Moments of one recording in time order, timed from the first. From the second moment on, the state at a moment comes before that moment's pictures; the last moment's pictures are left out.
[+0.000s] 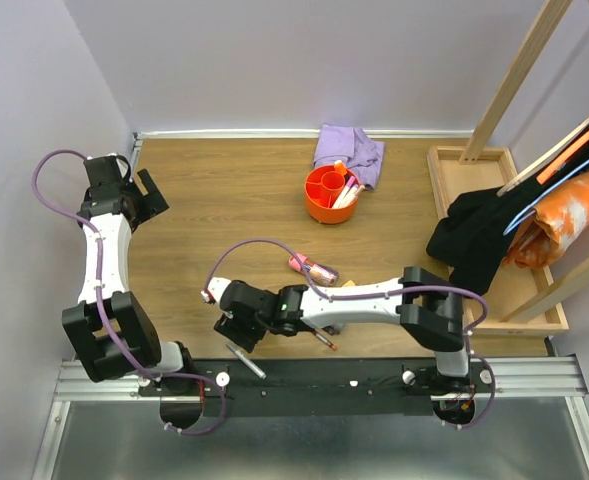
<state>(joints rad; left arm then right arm) 0.31 1.38 1.17 -0.60 0.07 -0.26 1.35 1.94 1.38 -0.32 0.08 0.19</state>
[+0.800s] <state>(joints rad) 0.32 1.37 1.15 -0.56 0.07 -0.27 1.40 2.13 1.61 -0.48 0.10 0.27</state>
